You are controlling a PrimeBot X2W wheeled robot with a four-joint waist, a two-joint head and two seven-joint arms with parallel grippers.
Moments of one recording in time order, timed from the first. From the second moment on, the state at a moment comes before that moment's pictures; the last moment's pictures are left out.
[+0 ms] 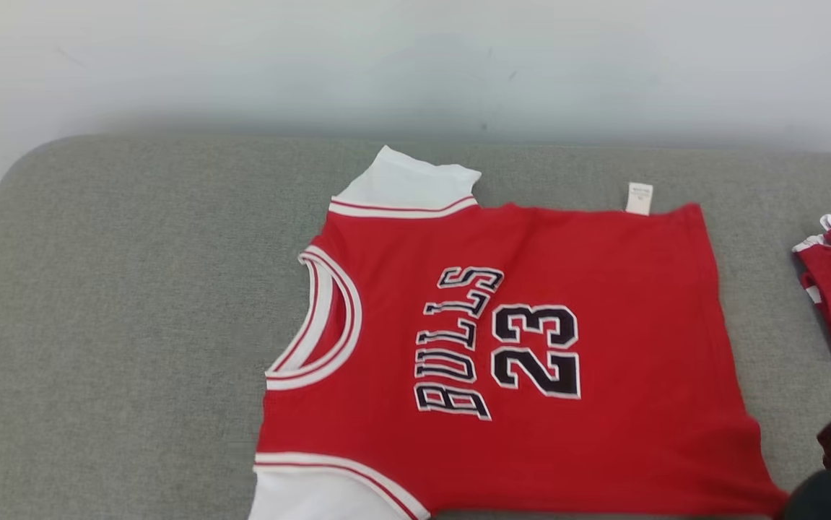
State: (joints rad) left arm 0.42 0.08 -0.09 -0.22 -0.89 0.10 0.14; right arm 0.15 -0.16 -0.22 -0.28 0.07 0.13 1.06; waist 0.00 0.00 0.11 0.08
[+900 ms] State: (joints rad) left arm -0.09 0.06 -0.15 -0.01 -0.86 0.03 0.01; right arm -0.02 -0.11 -0.23 -0.20 0.24 0.13 0.85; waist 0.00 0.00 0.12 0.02
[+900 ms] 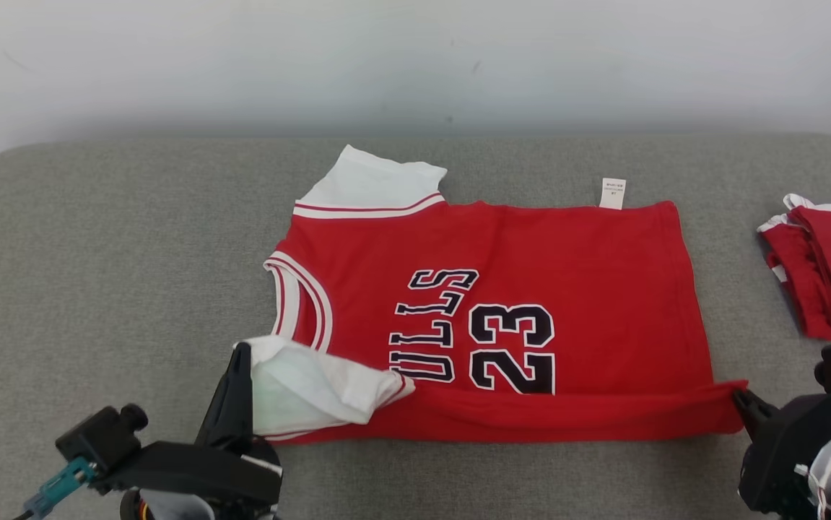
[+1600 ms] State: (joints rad) left arm -0.34 0.07 -0.22 0.25 -0.68 0.01 -0.17; right arm -0.21 -0.16 -0.18 0.06 0.24 0.13 0.59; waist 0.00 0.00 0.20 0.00
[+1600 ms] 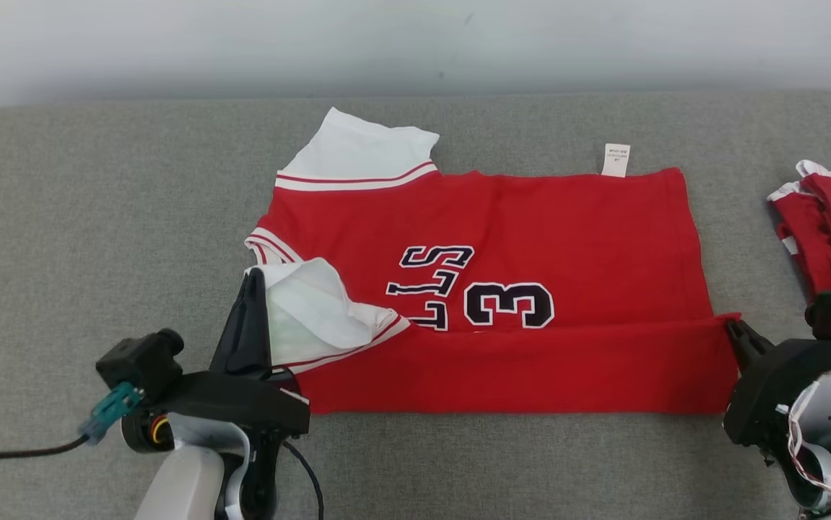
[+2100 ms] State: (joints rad) left arm -0.44 0.08 -0.28 0.37 -0.58 0.00 -0.24; right arm -0.27 -0.18 -0.17 0.20 0.17 0.13 0.55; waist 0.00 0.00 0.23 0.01
